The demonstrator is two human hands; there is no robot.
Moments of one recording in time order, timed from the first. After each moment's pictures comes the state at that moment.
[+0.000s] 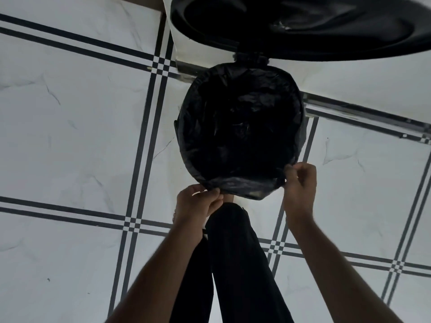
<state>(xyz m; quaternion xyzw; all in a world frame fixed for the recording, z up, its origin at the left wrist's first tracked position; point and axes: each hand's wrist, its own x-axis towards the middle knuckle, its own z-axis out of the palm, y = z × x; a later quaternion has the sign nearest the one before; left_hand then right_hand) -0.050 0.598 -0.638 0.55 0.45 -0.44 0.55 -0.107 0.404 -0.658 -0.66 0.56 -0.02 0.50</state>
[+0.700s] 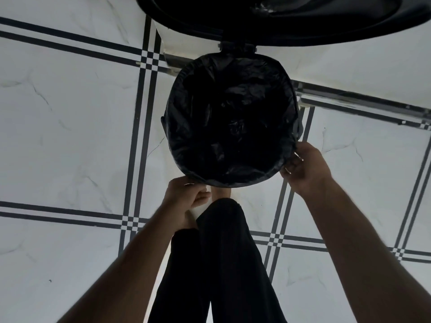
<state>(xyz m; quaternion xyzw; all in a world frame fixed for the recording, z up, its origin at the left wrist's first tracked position) -0.032 0.606 -0.669 0.63 0.36 -0.50 0.47 -0.066 0.355 -0.645 -0.33 0.68 0.06 0.65</state>
